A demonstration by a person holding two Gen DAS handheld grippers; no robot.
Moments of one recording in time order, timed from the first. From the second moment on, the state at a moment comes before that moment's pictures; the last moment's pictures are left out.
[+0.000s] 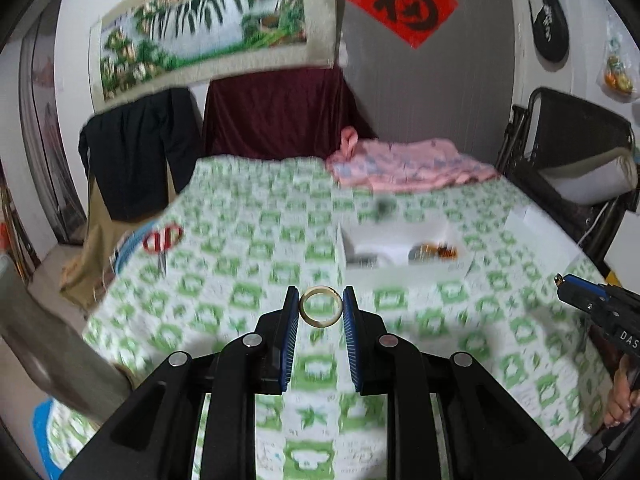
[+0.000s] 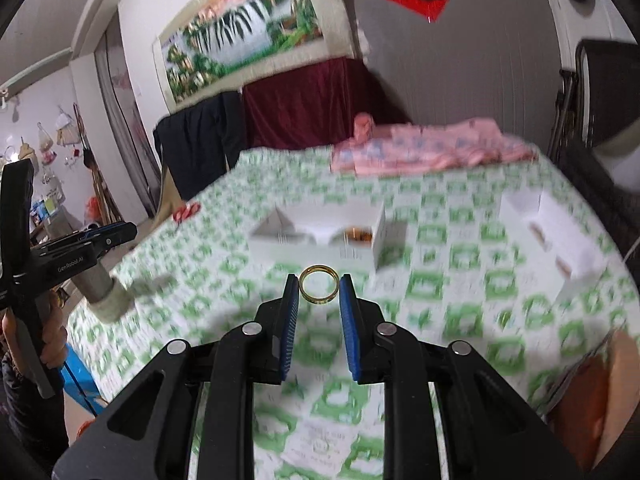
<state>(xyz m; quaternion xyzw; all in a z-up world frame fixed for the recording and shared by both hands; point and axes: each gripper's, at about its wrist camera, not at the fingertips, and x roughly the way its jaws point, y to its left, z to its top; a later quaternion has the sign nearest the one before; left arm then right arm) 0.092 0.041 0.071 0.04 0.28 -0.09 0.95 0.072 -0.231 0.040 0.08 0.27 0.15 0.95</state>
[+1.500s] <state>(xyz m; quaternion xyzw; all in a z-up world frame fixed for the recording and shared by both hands) 0.310 -0.034 -0.028 0.00 0.41 -0.14 0.90 0.282 -0.213 -0.027 0.11 0.37 0.11 0.91</state>
